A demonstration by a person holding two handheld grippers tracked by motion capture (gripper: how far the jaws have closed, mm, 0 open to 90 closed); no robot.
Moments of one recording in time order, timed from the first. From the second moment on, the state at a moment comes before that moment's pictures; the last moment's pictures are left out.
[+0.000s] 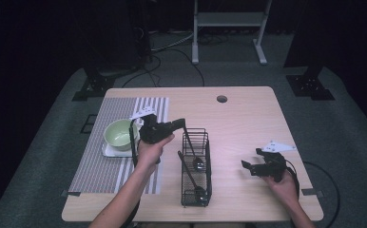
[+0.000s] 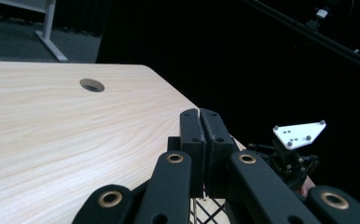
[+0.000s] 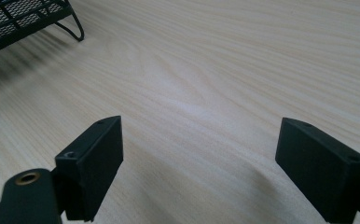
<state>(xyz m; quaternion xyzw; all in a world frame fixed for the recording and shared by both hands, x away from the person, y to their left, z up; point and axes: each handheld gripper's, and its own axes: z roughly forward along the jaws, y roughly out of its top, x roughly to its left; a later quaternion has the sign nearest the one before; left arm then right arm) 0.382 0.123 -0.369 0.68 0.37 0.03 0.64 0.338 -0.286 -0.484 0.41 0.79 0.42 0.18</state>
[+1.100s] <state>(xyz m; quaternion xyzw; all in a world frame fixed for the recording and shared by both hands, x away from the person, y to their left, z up) 0.371 0.136 -0.320 0.66 0.35 0.06 0.66 0.338 -0.286 -0.484 0.41 0.79 0.42 0.18</state>
